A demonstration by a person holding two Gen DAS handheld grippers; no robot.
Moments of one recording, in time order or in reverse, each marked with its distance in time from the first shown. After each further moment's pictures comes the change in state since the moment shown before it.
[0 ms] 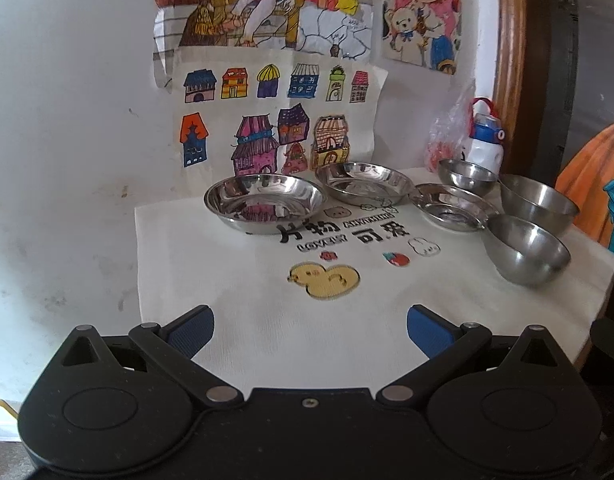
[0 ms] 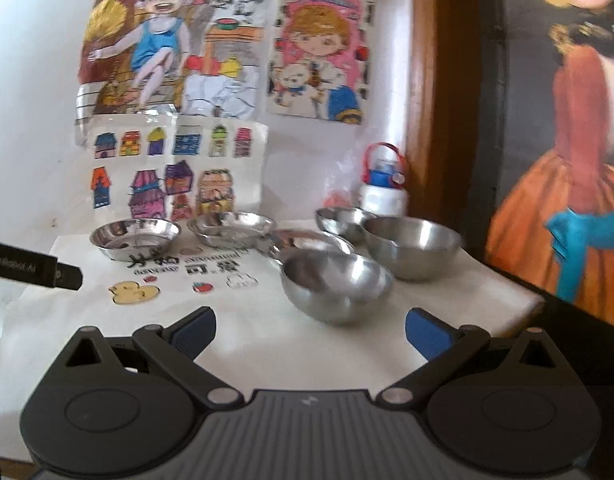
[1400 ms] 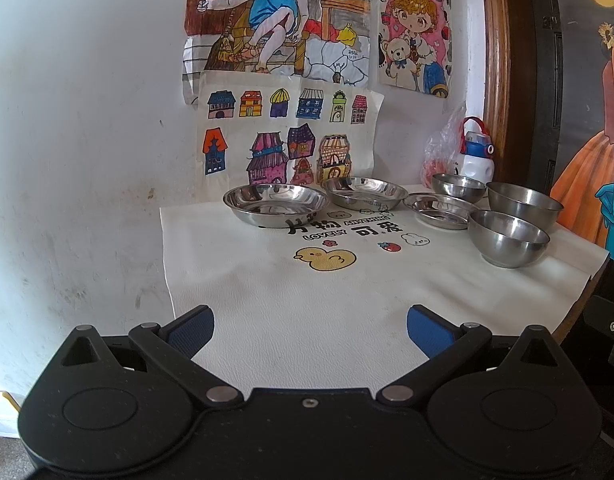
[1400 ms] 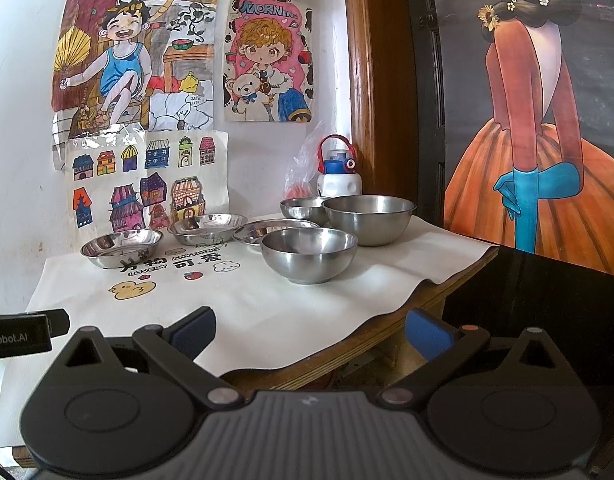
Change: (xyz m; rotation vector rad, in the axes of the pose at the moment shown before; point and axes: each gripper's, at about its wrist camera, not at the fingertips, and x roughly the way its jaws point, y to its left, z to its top) left arm -0.063 -0.016 -0.063 0.000 -0.128 0.040; right arm -0.061 0.013 -0.045 0.173 -0.030 -0.132
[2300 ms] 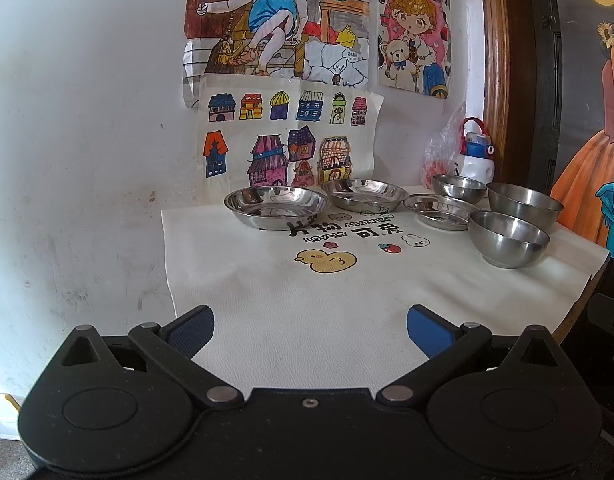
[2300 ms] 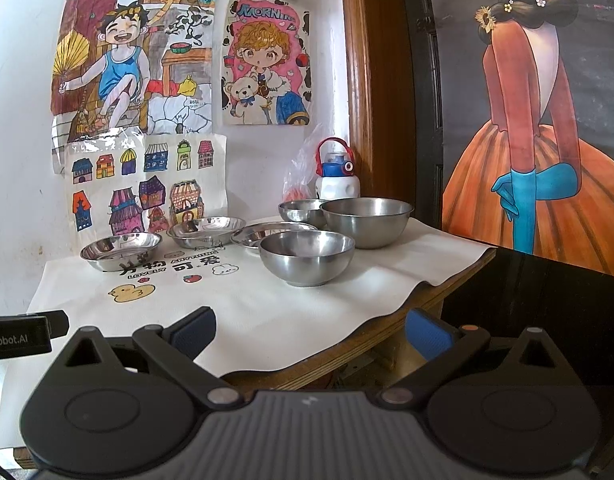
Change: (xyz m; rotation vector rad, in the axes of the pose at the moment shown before) left arm 0.000 0.000 0.000 0.001 -0.001 -0.002; right arm -0.002 0.000 0.005 0.005 -0.007 0.002
